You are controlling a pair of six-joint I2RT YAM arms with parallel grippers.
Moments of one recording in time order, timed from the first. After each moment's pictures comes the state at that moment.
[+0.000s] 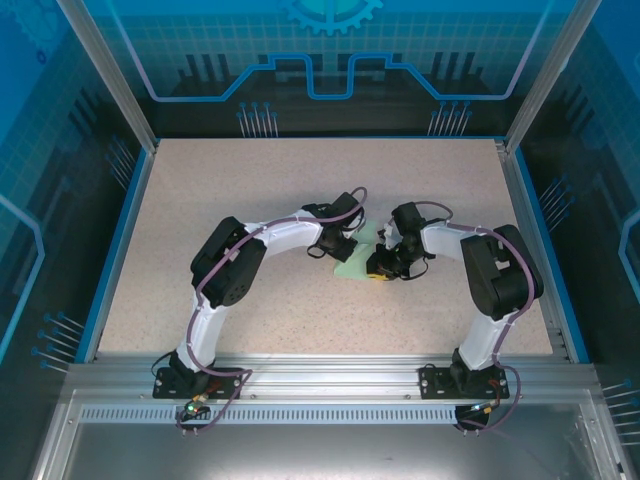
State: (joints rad) left arm -0.69 2.14 1.54 -0.59 0.00 -0.13; right arm 0.31 1.80 0.94 -0.50 -0.58 0.45
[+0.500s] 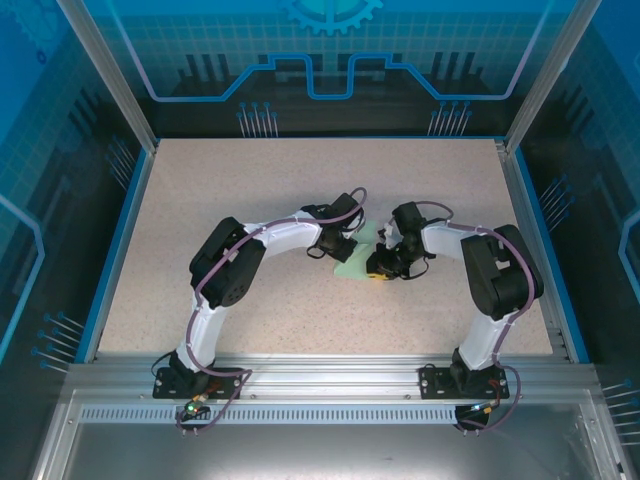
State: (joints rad) left arm -0.69 2.14 1.52 -0.57 0.00 -0.13; right arm 0.30 1.80 0.94 -0.49 -0.61 0.46
